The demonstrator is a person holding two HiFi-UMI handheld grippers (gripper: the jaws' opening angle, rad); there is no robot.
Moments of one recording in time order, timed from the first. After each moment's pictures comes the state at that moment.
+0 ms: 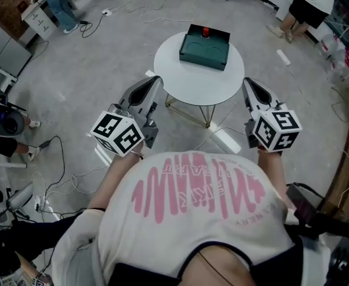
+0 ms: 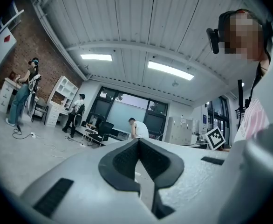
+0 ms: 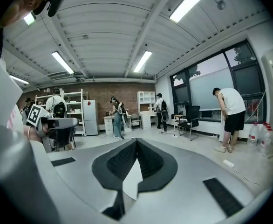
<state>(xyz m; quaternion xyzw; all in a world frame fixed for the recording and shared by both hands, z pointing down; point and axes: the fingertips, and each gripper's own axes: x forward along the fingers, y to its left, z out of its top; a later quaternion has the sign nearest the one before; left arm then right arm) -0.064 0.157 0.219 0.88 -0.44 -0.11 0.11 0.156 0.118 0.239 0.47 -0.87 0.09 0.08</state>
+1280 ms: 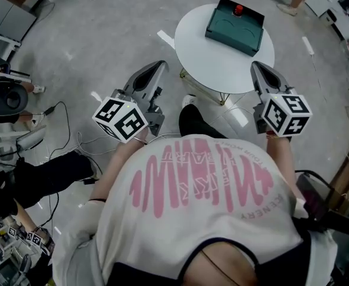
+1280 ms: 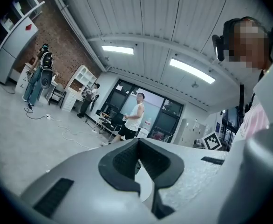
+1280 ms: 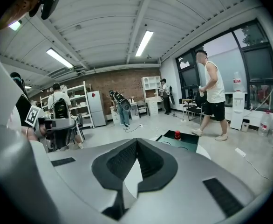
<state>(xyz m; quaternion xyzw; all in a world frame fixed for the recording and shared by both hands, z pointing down) -0.142 0.091 0.289 0.84 -0.49 -0.11 0.21 0.076 0.025 0.312 0.42 -0.88 0.15 0.14</state>
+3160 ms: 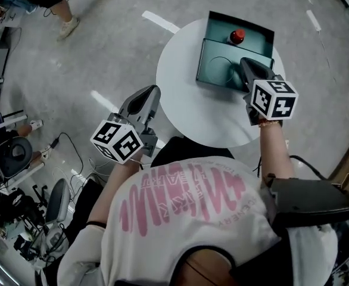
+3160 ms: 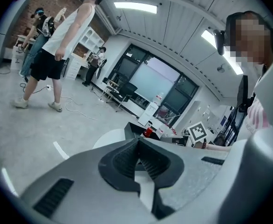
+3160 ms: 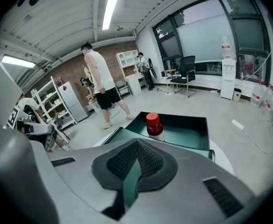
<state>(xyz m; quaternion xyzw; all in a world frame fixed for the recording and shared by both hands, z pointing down) -0.131 -0.215 0.448 0.82 -0.44 0.03 0.36 0.098 -0.303 0.507 0.47 -0.80 0.31 0.22</state>
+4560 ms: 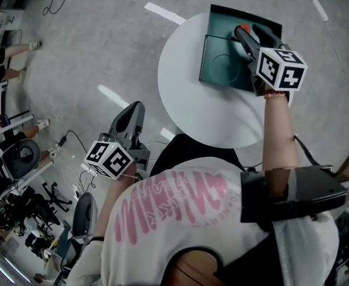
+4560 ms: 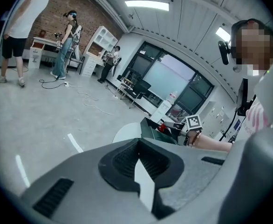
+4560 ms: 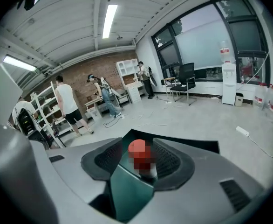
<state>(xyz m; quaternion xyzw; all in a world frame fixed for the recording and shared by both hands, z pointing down) -0.177 -0.196 0.475 0.76 -0.50 0.06 0.40 0.105 -0.399 0.518 0.48 -0.81 0.28 0.17</state>
